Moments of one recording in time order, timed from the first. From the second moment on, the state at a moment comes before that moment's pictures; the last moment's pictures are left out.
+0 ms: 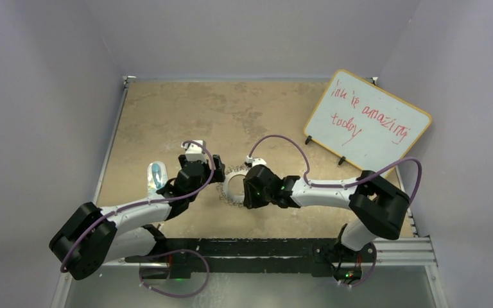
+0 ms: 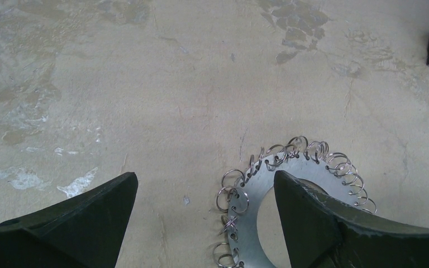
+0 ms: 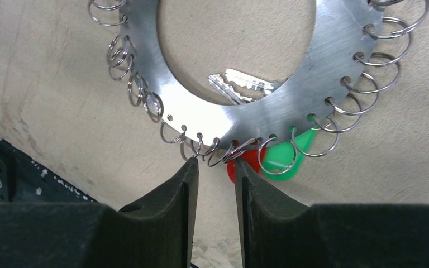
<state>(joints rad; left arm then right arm) -0.69 1.15 0.34 0.39 -0.42 -0.46 1.04 1.55 0.77 -0.15 0.05 0.74</state>
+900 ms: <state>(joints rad) -0.69 1.07 0.33 0.43 -0.38 -0.38 1.01 1.45 0.81 -0.15 0.10 0.29</state>
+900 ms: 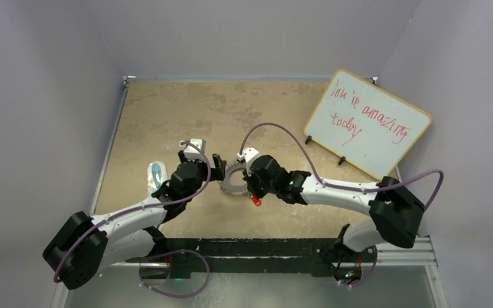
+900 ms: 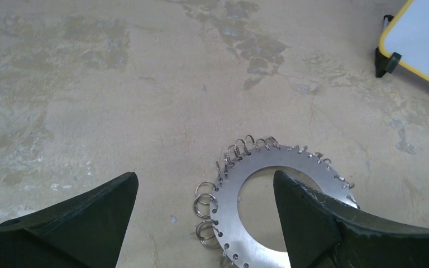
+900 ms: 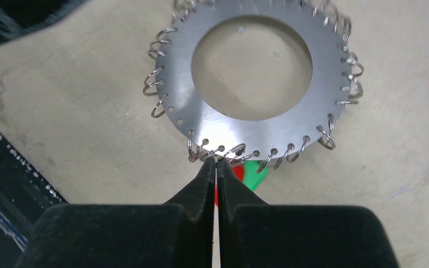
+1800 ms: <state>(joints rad) -0.71 1.15 0.13 1.03 0.25 0.41 0.81 1.28 0.87 -0.21 -0.43 -0.56</state>
